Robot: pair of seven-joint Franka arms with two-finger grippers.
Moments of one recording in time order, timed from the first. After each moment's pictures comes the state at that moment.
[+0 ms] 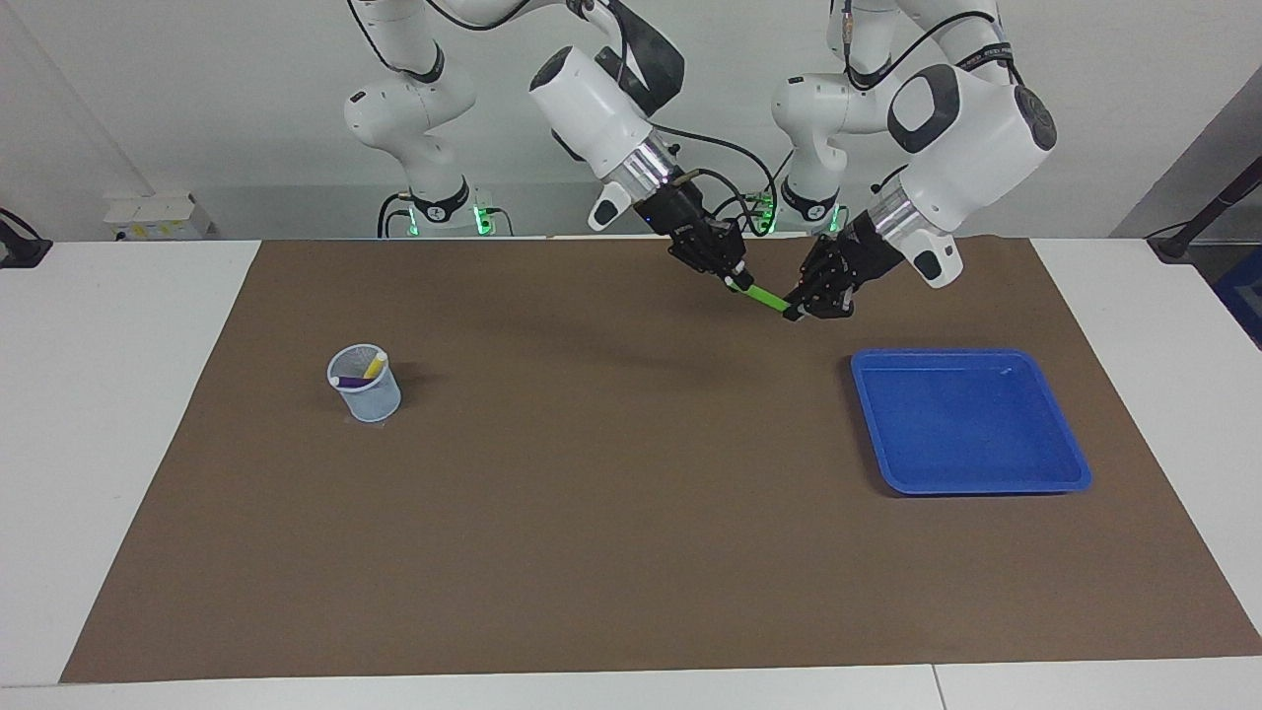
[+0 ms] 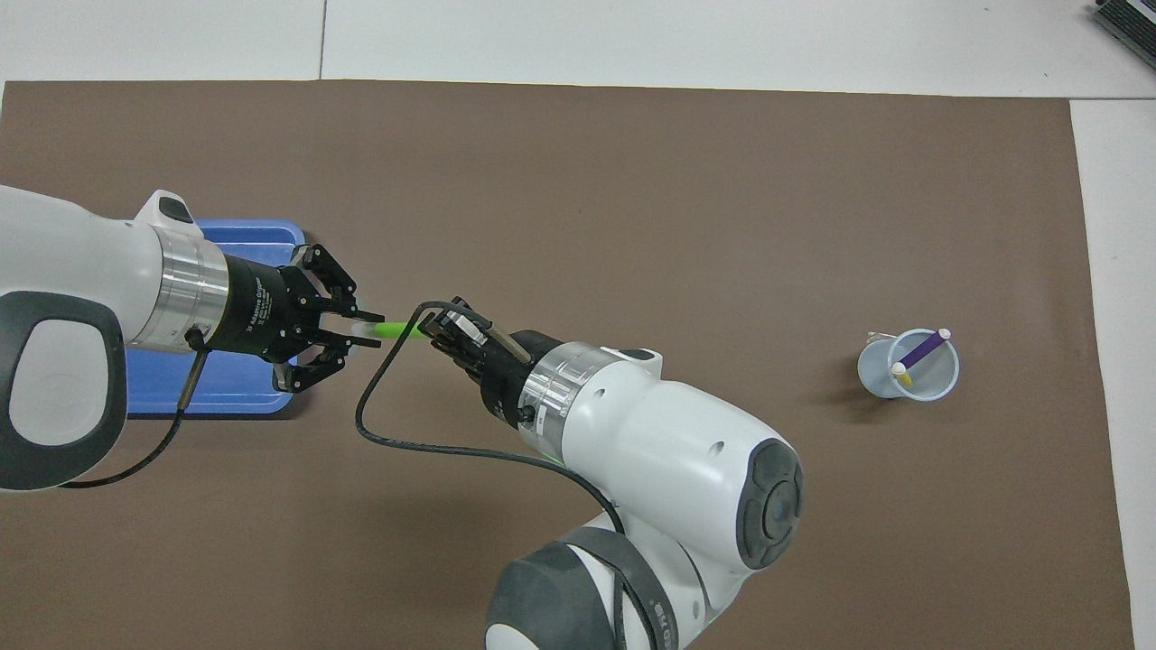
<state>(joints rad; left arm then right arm) -0.10 -0.06 -0.13 -1.94 -0.55 1.90 -1.43 0.67 0.11 0.10 -1.93 0.69 2.82 0.98</state>
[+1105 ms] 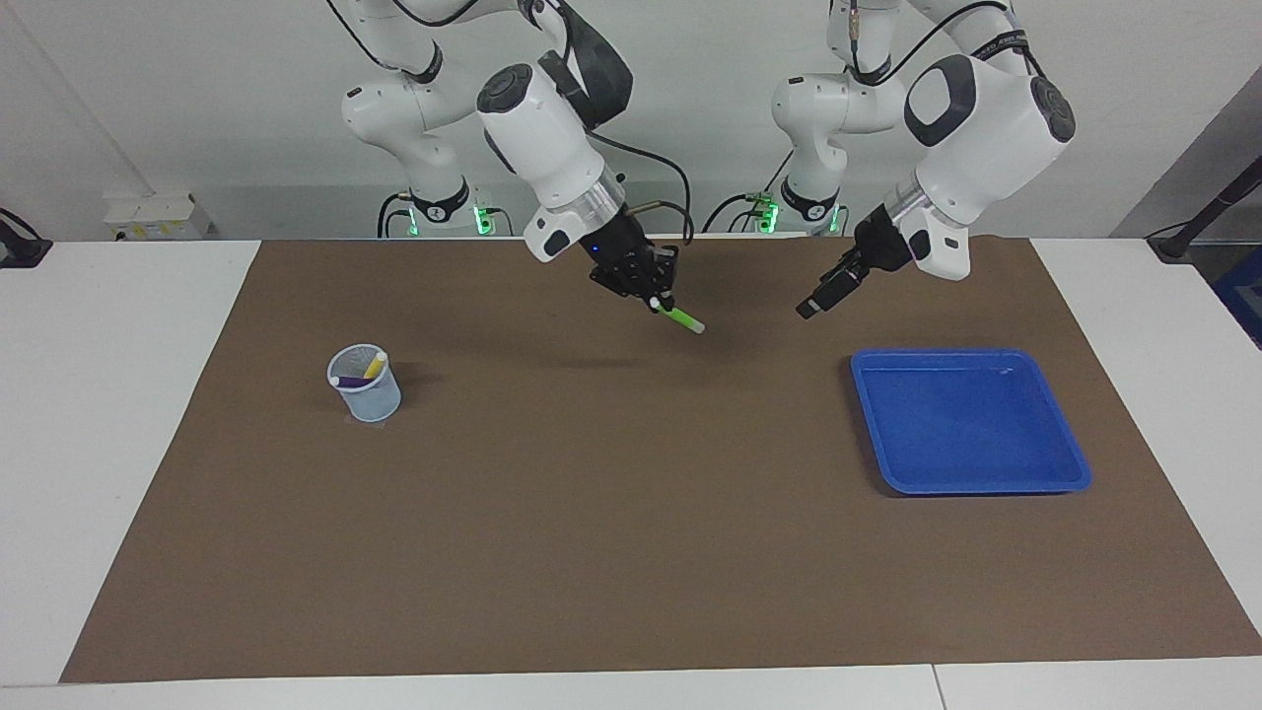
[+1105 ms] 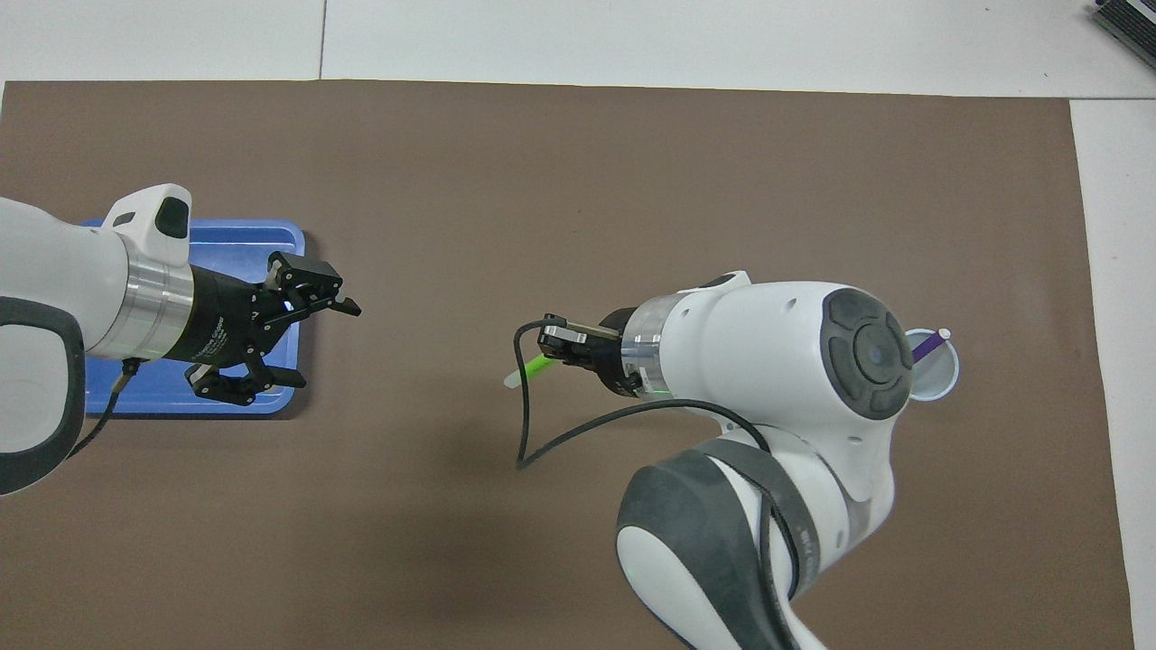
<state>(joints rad) -0.07 -0.08 -0.11 -1.95 -0.45 1.83 -0.75 0.45 0.04 0.09 -1.91 0.43 2.22 0.58</state>
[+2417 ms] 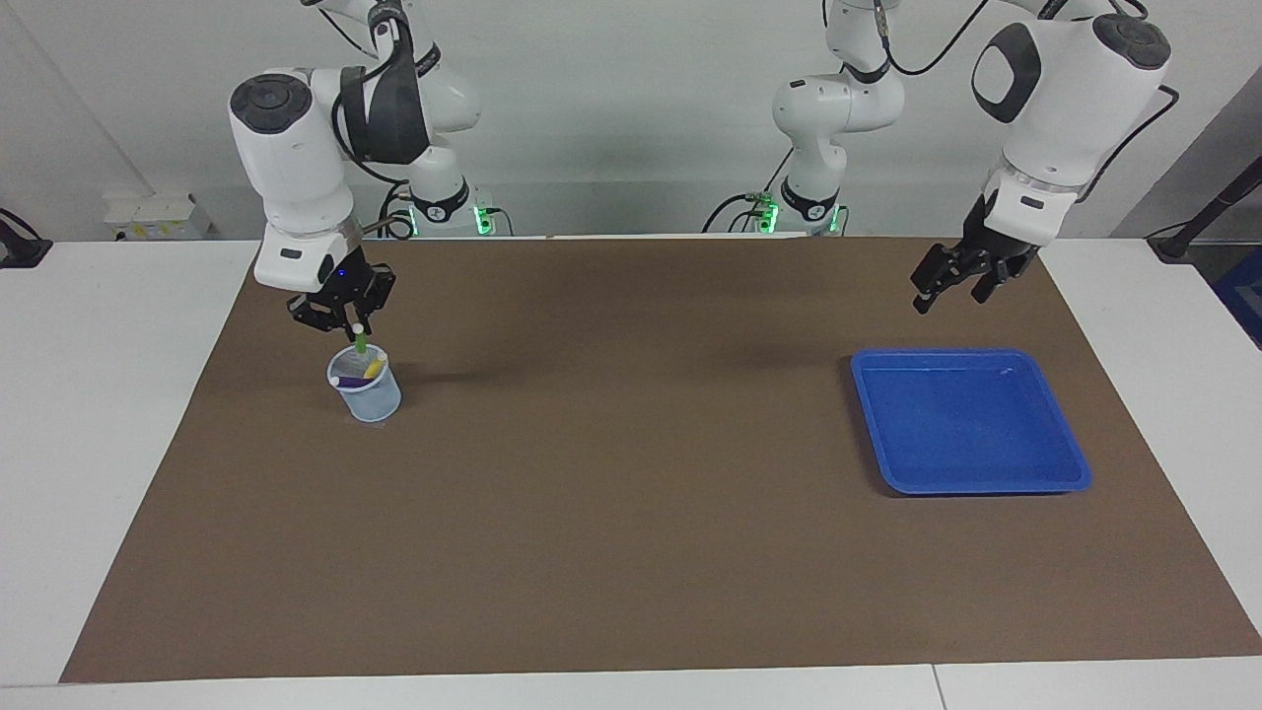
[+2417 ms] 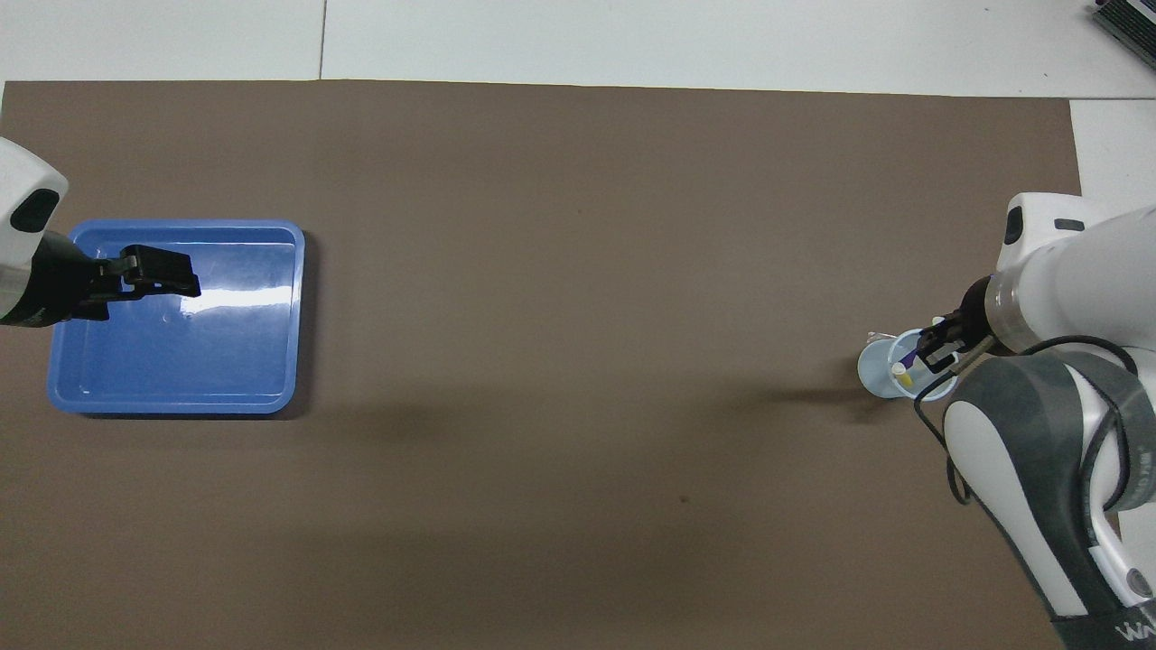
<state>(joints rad) 0.04 -0.08 -0.09 -1.83 -0.07 1.83 -0.21 -0.02 -0.07 0.08 -2.02 -0.12 1.97 -0.52</state>
